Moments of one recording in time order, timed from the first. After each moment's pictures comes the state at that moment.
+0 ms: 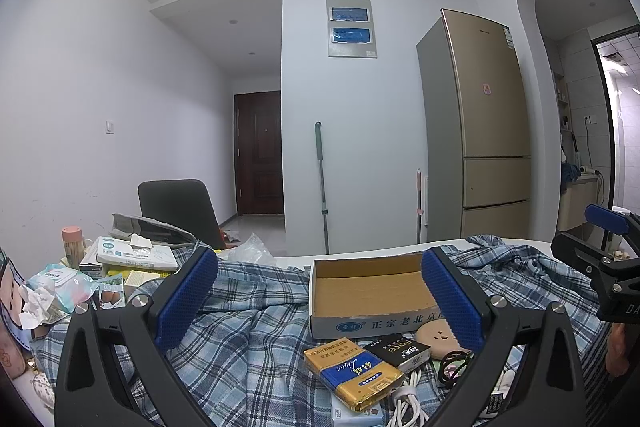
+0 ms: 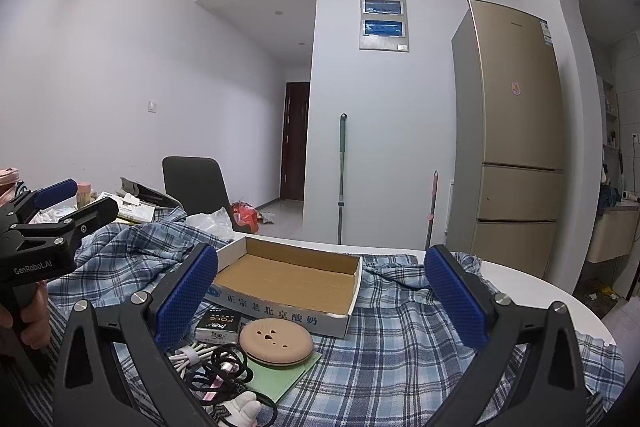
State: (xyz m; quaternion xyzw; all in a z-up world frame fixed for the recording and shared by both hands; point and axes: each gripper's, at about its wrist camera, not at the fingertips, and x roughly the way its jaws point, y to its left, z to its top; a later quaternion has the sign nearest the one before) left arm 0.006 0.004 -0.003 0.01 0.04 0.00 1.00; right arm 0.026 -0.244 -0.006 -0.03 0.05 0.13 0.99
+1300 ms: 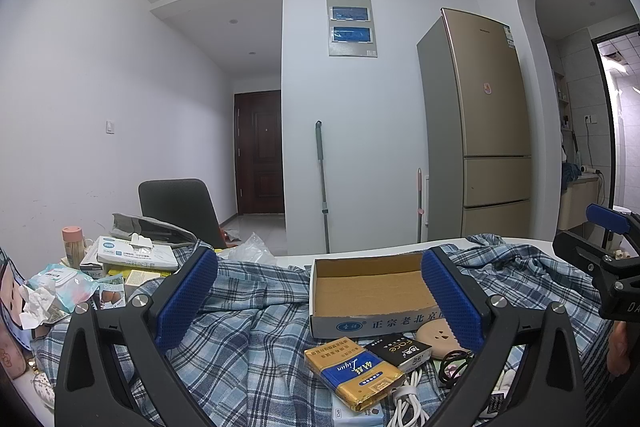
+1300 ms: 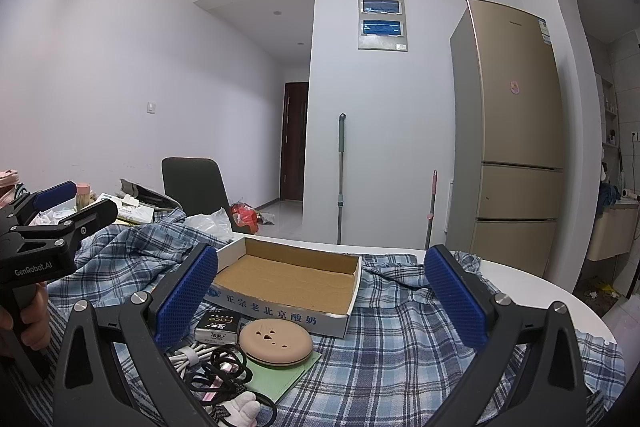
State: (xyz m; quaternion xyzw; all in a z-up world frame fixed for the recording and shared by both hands) left arm 0.006 0.004 -0.003 0.01 0.04 0.00 1.00; right arm 0.025 -0.245 -0.005 -0.03 0.05 0.13 0.99
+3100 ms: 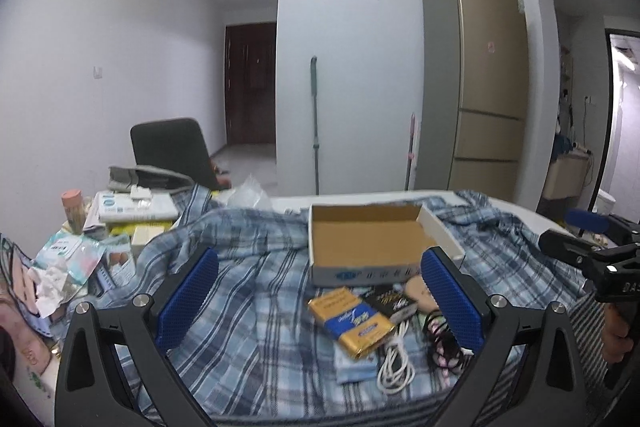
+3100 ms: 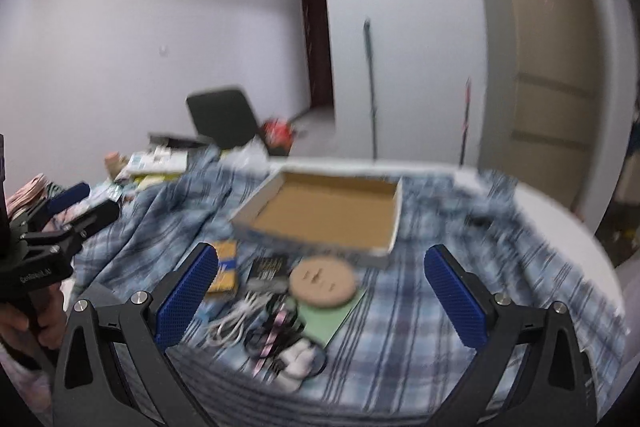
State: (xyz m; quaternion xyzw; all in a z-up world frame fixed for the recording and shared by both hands) left arm 0.001 0.023 0.033 -0.01 0.18 -0.02 0.98; right arm 0.053 -0.240 0.026 0.00 0.27 0.19 0.94
